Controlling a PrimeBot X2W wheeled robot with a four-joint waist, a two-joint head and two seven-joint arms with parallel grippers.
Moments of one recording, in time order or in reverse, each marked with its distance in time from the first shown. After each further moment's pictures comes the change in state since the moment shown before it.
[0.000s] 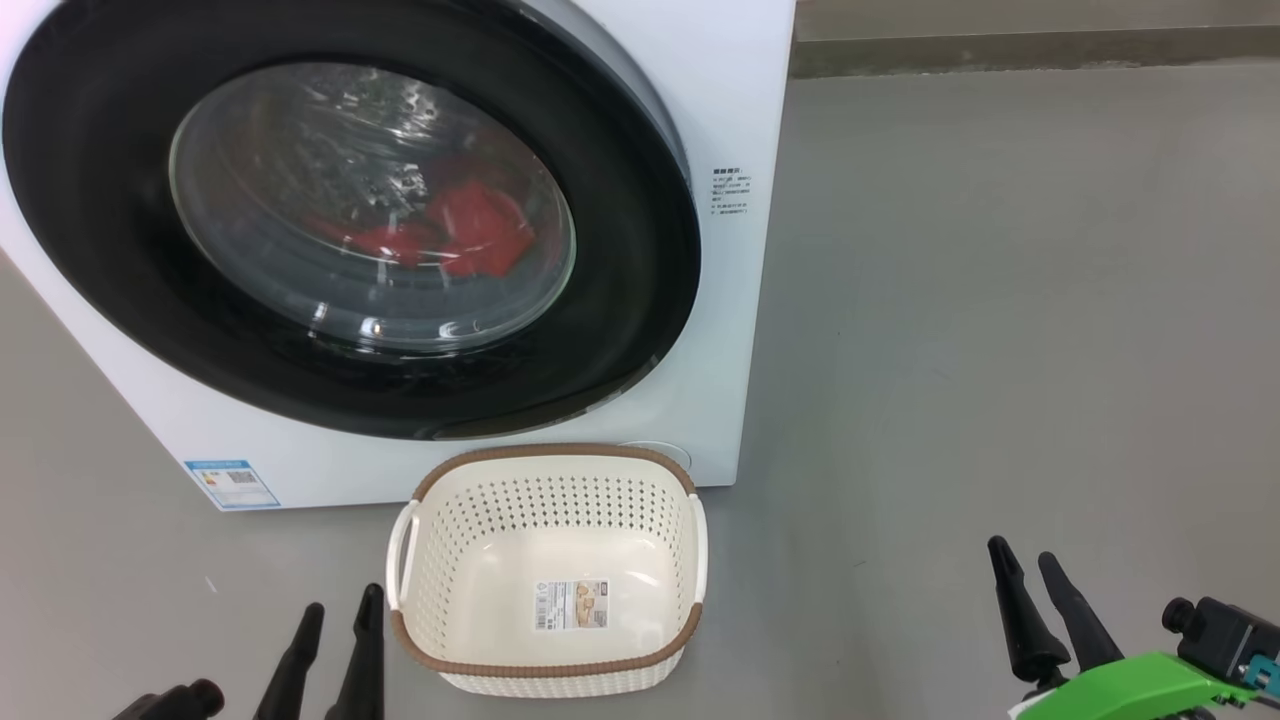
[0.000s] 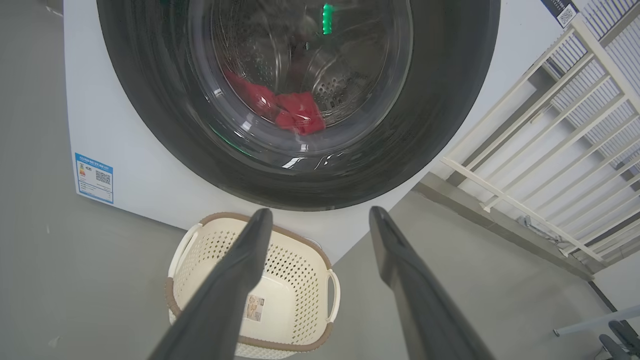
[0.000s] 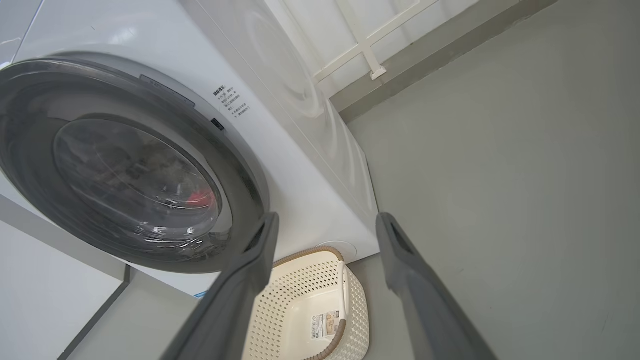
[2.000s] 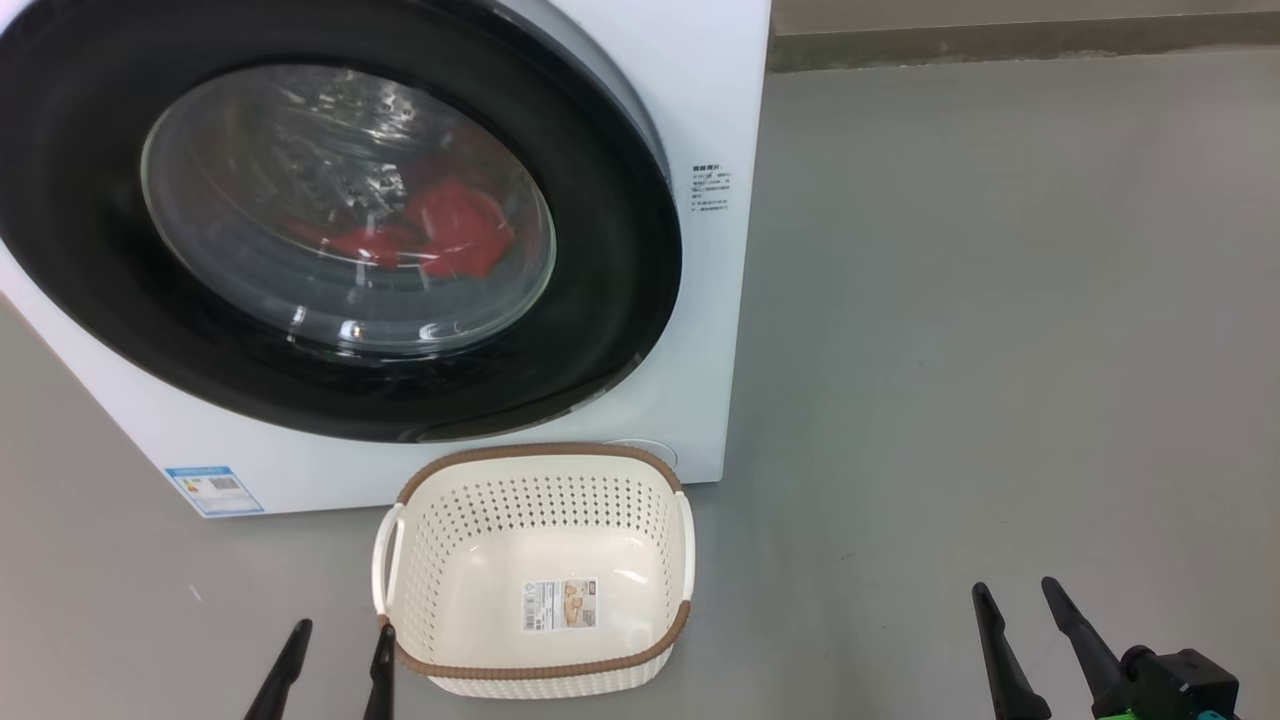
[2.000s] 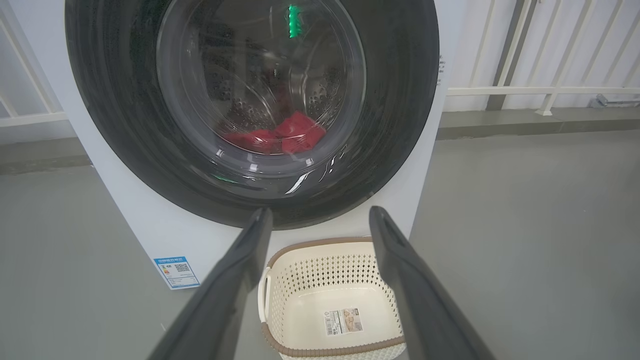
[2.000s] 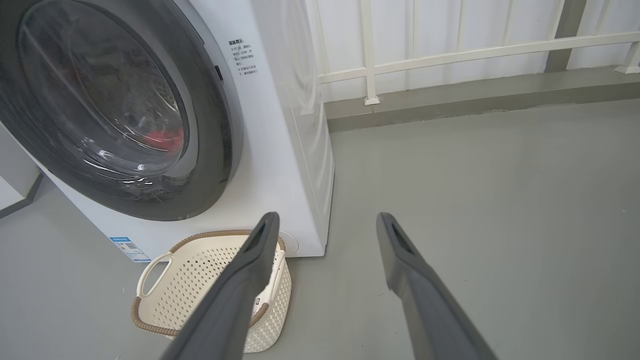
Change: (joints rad) left arm 0.077 -0.004 0.033 -0.032 0.561 -0.019 -0.142; right arm 0.078 0.008 0.000 -0.017 -0.447 0.000 -0.142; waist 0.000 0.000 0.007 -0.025
